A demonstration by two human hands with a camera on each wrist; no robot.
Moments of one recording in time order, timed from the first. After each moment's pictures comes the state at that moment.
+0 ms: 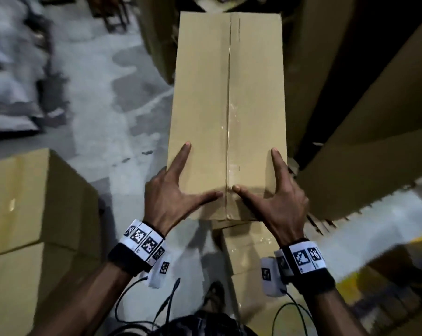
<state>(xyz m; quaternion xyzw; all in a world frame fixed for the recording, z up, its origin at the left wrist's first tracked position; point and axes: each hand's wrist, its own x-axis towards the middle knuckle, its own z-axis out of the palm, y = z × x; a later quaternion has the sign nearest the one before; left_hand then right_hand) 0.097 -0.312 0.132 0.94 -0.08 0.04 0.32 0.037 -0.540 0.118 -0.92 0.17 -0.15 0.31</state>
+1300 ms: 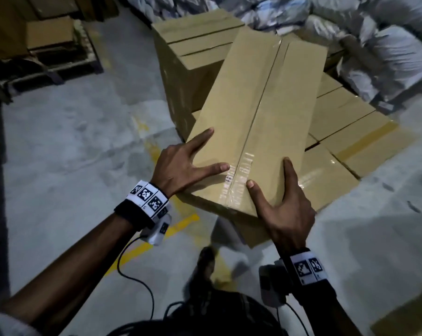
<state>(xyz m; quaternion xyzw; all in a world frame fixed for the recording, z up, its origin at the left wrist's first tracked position) -0.576 0.284 0.130 0.83 0.46 0.18 0.27 -0.393 0.110 0.112 -0.86 -0.36 0.15 0.34</state>
